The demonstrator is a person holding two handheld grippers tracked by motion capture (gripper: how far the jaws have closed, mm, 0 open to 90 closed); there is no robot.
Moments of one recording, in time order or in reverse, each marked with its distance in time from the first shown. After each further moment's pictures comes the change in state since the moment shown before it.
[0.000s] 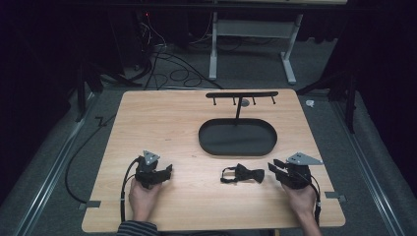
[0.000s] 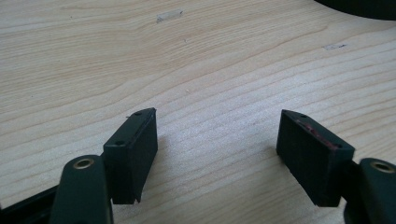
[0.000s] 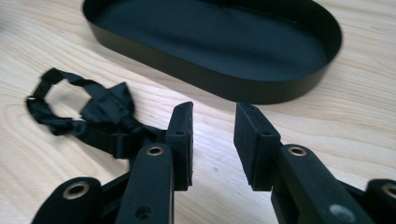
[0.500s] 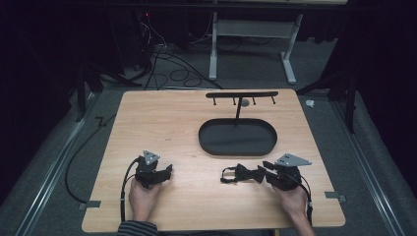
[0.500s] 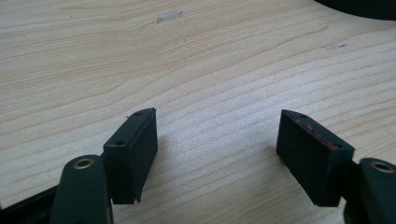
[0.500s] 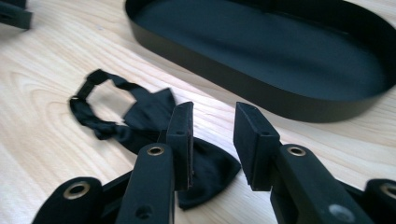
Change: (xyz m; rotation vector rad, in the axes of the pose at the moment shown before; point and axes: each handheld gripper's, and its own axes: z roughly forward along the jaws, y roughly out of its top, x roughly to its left) left arm 0.000 0.000 0.000 0.000 0.000 0.000; right arm 0.026 0.008 0.011 0.009 0.073 -0.060
